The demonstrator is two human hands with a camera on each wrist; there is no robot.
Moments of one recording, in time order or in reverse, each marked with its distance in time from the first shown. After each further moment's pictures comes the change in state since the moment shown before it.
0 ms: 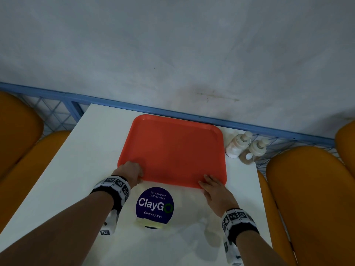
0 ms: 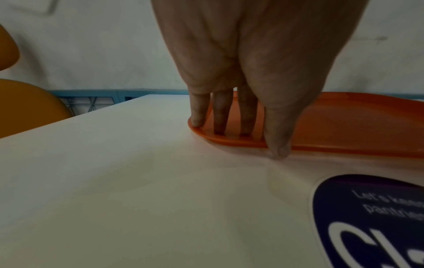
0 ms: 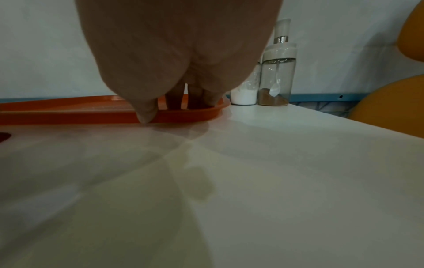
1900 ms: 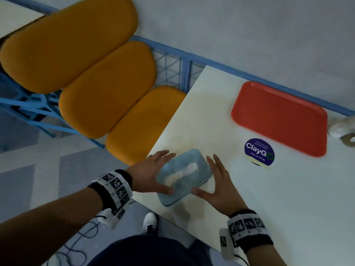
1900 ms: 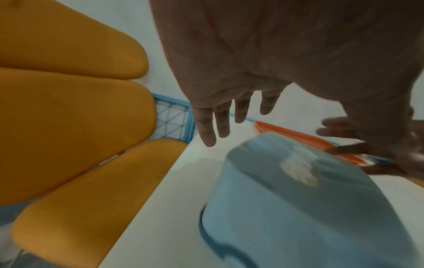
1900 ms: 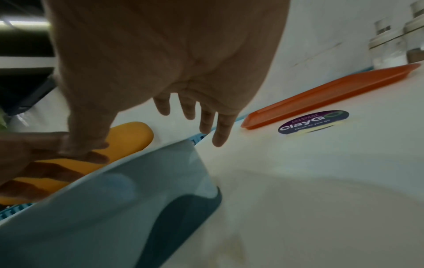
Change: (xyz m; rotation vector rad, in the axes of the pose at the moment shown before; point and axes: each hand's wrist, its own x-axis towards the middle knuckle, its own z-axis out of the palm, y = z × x) left_hand -0.380 -0.234 0.073 -0.278 0.047 0.136; right_hand -0.180 -0.359 0.091 0.420 -0.108 -0.332
